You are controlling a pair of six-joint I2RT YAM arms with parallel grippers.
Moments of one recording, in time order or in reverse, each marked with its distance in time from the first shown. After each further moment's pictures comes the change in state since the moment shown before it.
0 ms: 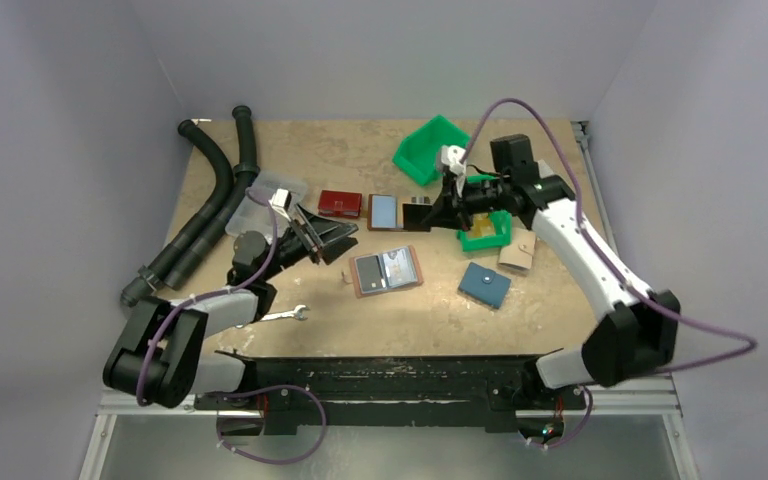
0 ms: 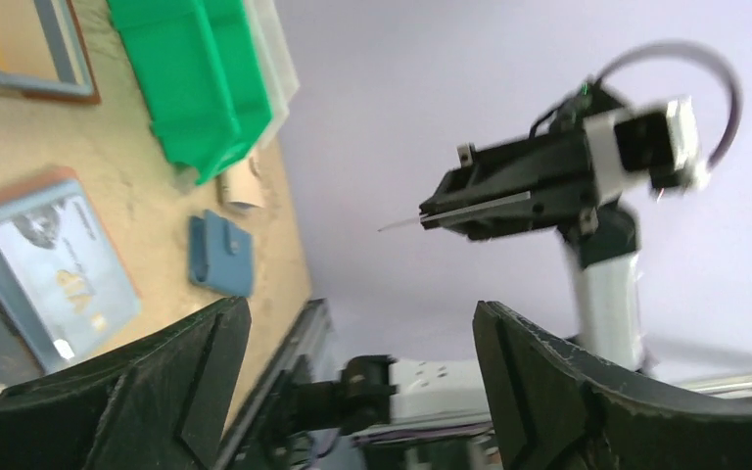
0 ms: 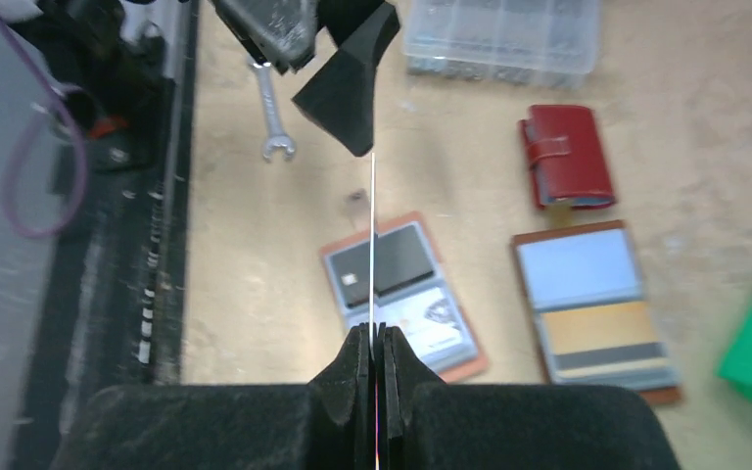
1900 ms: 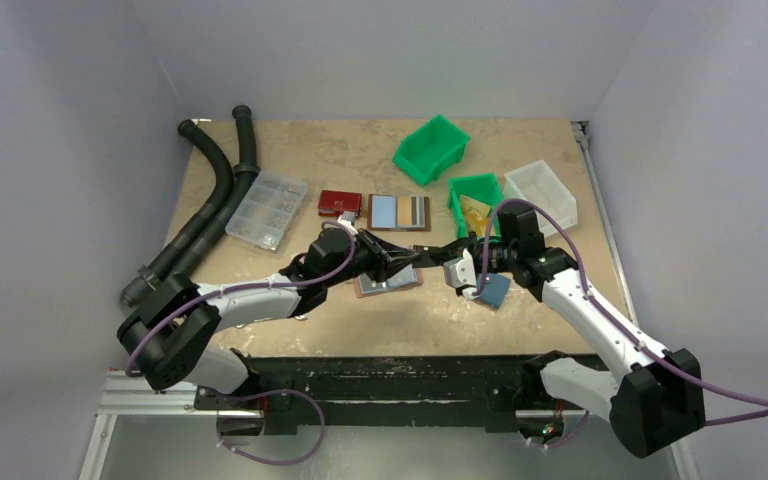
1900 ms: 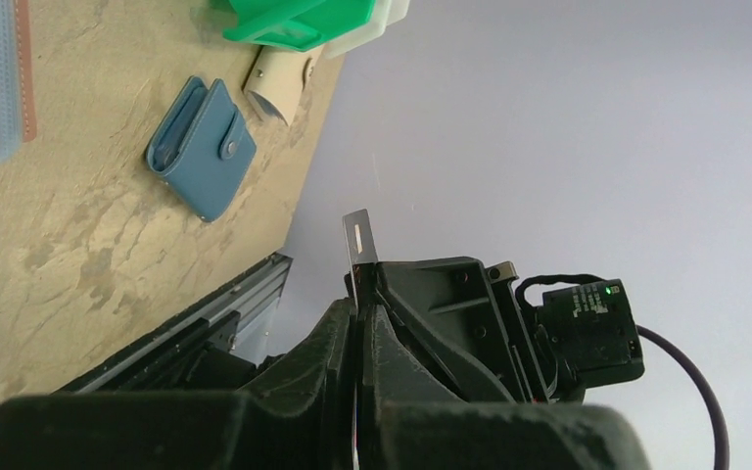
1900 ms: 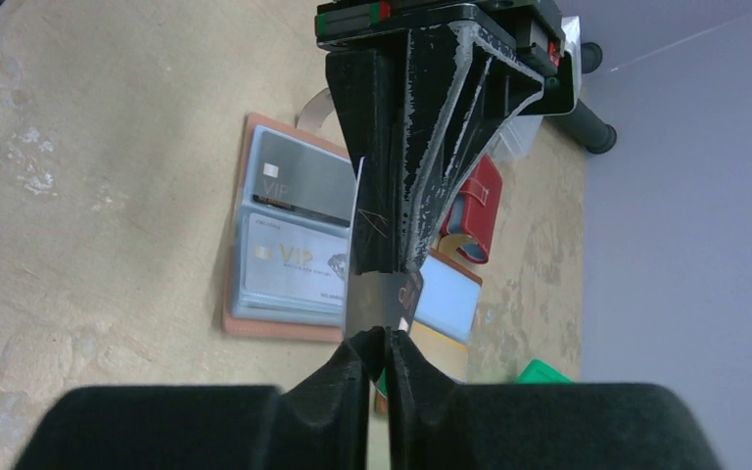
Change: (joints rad) left arm -0.502 0.144 0.243 -0.433 -0.489 -0.402; right arm 0.058 -0.408 -0.598 0.324 0.132 -0.864
